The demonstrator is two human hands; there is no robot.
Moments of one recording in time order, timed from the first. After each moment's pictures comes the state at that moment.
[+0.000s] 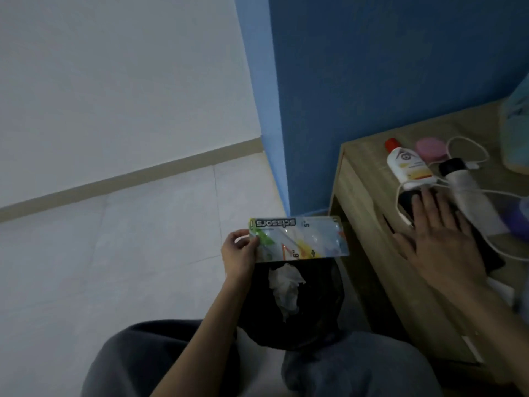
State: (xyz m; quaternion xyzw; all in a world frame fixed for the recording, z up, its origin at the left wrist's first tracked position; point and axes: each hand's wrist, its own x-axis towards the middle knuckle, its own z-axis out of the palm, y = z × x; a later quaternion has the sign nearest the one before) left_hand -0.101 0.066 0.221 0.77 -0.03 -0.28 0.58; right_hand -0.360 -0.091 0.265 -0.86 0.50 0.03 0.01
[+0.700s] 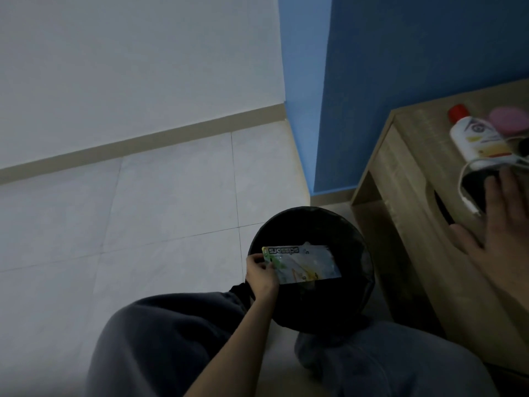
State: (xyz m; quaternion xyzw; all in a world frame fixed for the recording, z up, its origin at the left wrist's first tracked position) left_hand -0.114 0.119 0.106 0.85 0.08 -0.30 0.44; right_hand -0.371 -0.108 0.227 -0.88 0.47 -0.03 -0.01
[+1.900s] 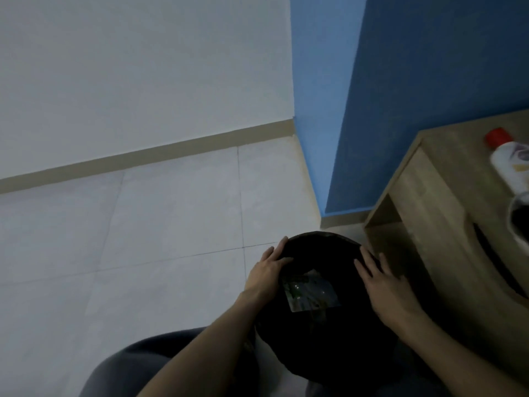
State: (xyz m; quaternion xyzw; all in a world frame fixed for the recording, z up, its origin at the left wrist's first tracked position) left_hand -0.034 0.089 0.113 0.82 -0.50 -0.27 0.06; right_hand -0.238 -0.041 0.123 -0.92 0.32 0.23 0.05
